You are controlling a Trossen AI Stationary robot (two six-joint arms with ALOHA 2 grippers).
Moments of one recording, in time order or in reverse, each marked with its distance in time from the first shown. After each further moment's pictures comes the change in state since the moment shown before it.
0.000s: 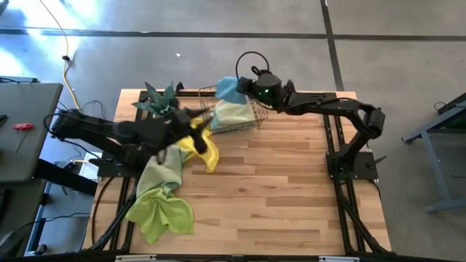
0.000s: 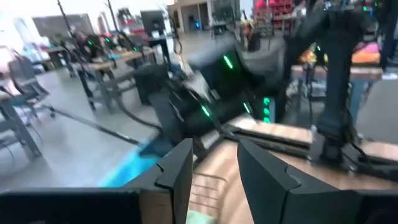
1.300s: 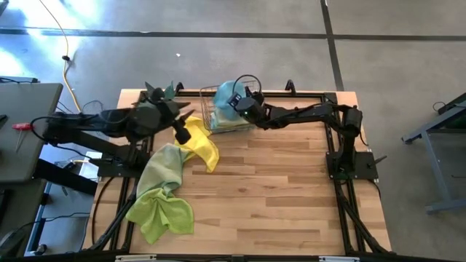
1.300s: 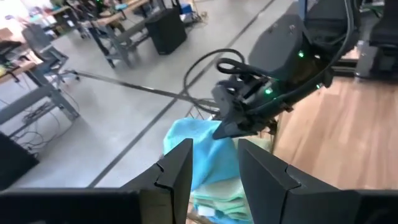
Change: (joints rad) left arm 0.151 -0.156 0.000 -0.495 0.100 -0.058; right arm 0.111 0.223 0.000 -0.036 0.194 0.454
